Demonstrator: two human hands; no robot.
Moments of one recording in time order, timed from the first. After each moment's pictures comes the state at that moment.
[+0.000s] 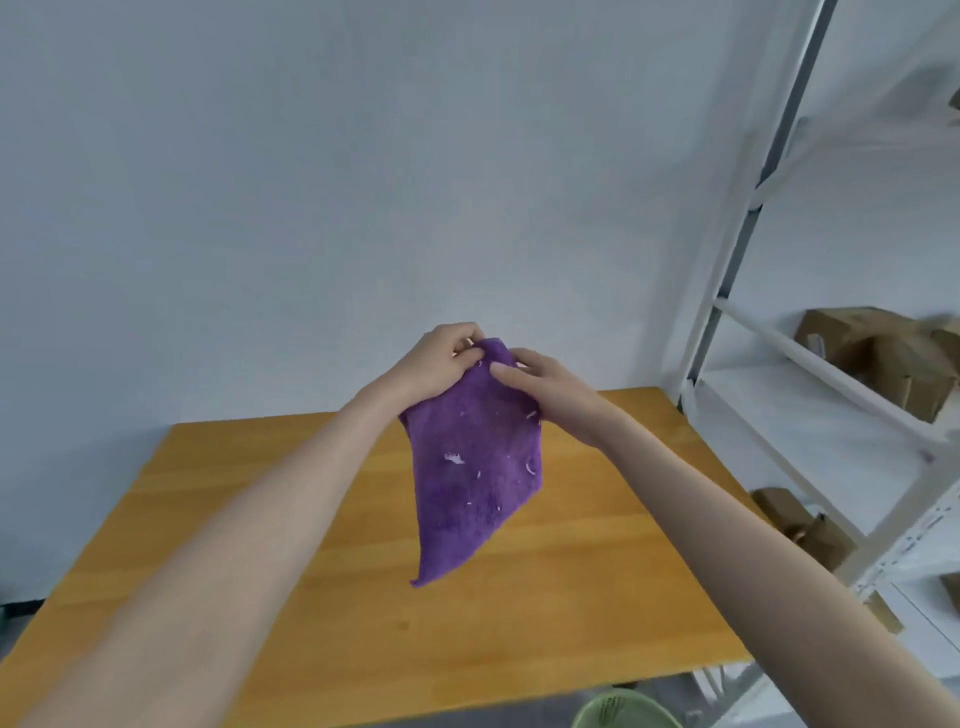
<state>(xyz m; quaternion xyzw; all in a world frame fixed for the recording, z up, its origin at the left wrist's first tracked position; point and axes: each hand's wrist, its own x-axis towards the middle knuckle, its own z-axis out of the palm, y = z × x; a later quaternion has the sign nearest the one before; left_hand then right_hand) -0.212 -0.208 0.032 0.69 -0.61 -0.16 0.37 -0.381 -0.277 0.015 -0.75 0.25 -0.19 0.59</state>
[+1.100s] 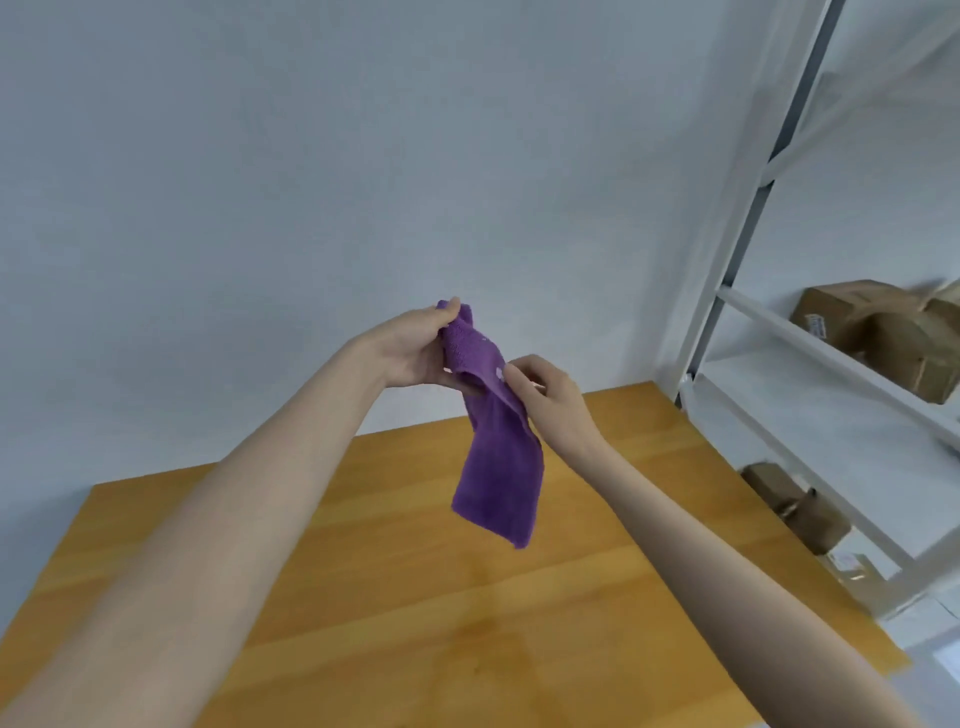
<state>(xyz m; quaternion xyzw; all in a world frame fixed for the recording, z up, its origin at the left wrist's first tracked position) -0.149 -0.324 0.059 0.56 -0.34 -0.59 0.47 -0.322 -0.350 -0.007 -0.73 0.34 -0.36 0.46</state>
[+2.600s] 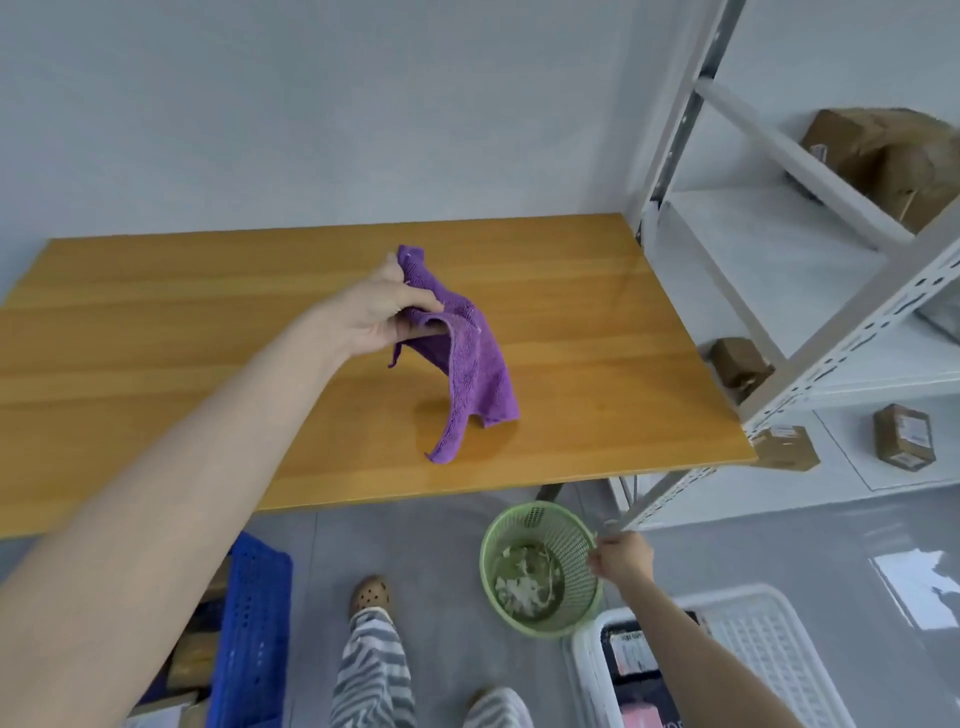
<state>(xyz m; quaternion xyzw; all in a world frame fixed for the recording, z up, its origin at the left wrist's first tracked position) -0.366 -0.221 -0.100 0.62 -0.26 -0.51 0.54 -0.698 -0.256 -0.389 -0.55 0.70 0.00 0.46</state>
